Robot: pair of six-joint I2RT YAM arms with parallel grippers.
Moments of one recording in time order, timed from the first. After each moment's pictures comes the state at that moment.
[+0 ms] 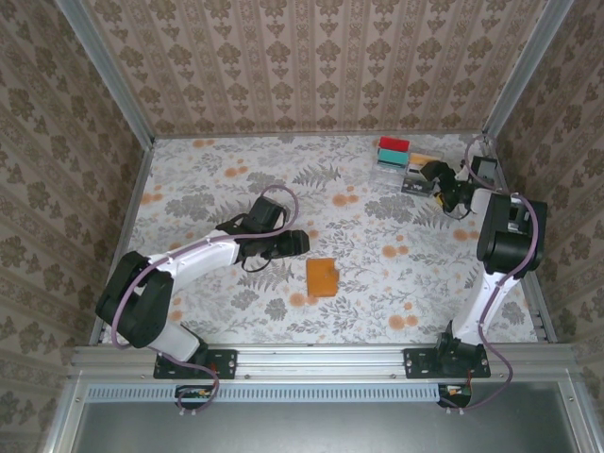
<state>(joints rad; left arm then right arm) -0.68 1.51 0.88 -0.32 0.24 -0.67 -0.31 2.00 1.19 0.03 -0.61 0.69</state>
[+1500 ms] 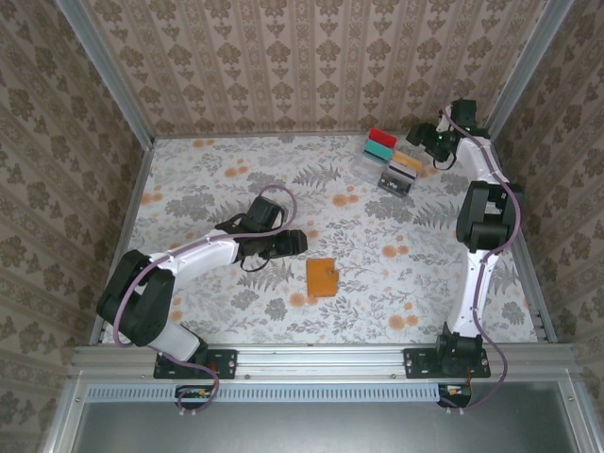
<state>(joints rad) -0.66 1.52 0.87 -0.32 0.24 -0.66 -0.18 2.32 2.05 -0.57 -0.43 0.39</state>
